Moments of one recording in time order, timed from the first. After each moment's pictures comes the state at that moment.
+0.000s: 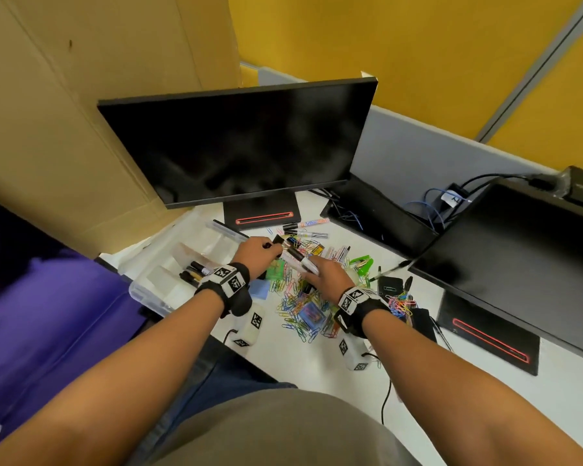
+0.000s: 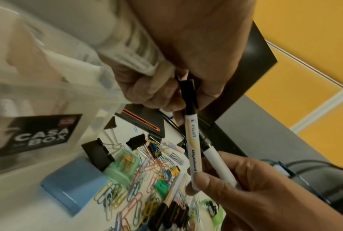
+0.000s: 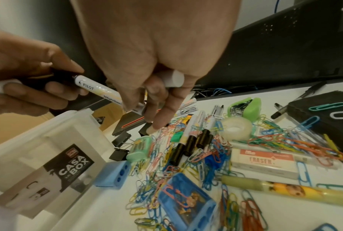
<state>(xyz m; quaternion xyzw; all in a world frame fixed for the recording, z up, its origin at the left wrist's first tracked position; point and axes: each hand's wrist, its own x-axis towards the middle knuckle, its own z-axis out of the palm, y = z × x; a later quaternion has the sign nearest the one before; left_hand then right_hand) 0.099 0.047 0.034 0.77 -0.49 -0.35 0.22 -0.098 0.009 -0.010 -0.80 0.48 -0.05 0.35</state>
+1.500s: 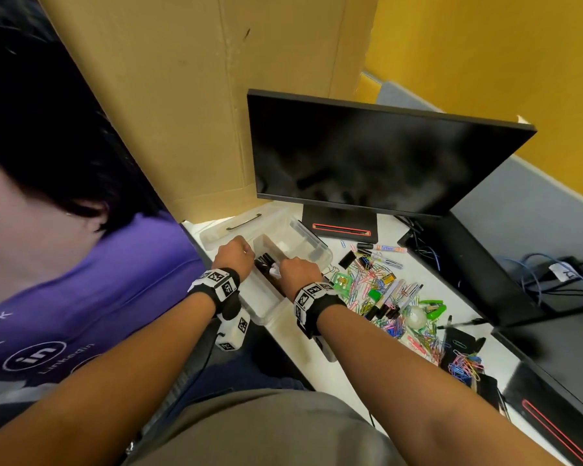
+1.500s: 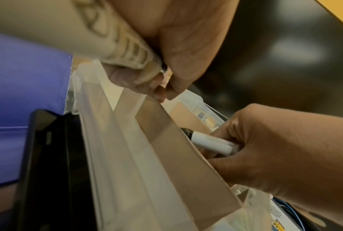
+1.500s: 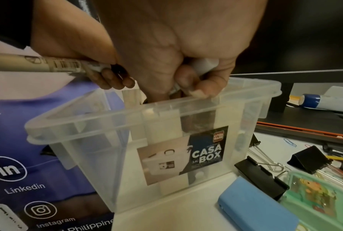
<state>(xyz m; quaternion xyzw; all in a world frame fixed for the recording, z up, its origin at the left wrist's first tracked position) 0.267 0.140 0.007 0.89 -0.27 -0.27 0.25 0.126 0.068 0.017 -0.93 0.33 0.14 0.11</state>
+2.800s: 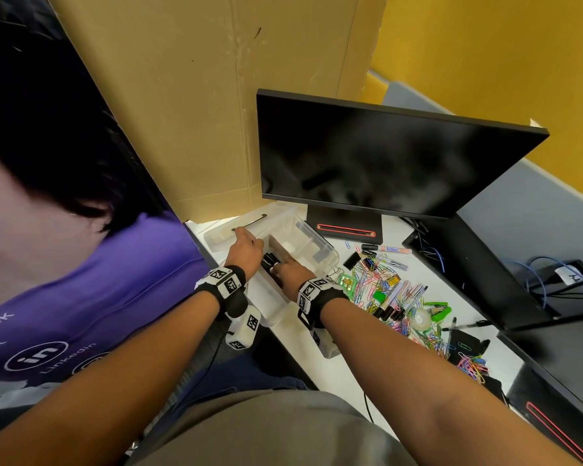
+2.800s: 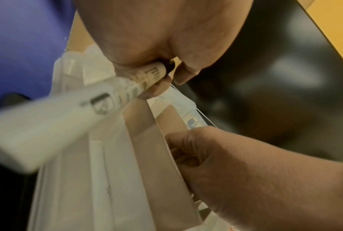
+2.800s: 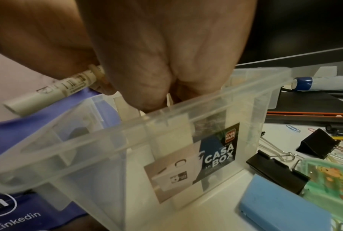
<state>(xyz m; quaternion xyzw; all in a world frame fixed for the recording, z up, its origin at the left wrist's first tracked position) 0.263 0.130 0.018 0.84 -0.24 -0.33 0.35 0.144 0.060 -0.013 -0.91 0.28 0.19 0.22</state>
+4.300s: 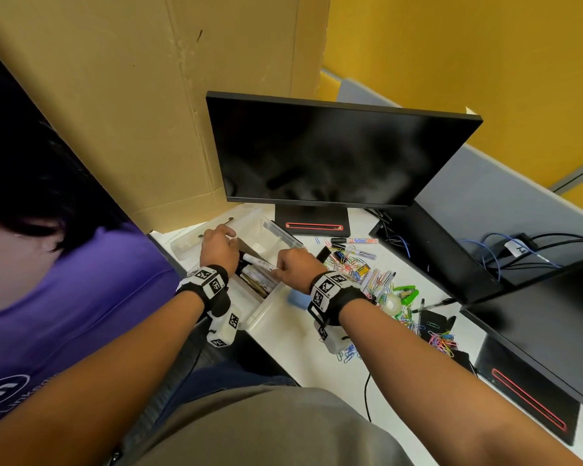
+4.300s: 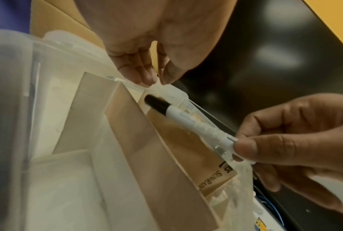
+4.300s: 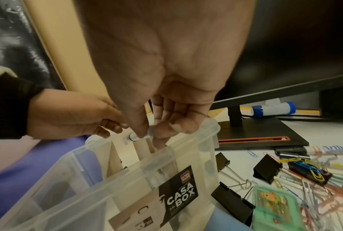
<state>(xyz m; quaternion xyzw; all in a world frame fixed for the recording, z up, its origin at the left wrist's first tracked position) 0.263 0.105 -0.001 0.87 -0.30 -0.21 0.34 0.086 0.031 0.042 -0.88 0.36 0.10 0.29</state>
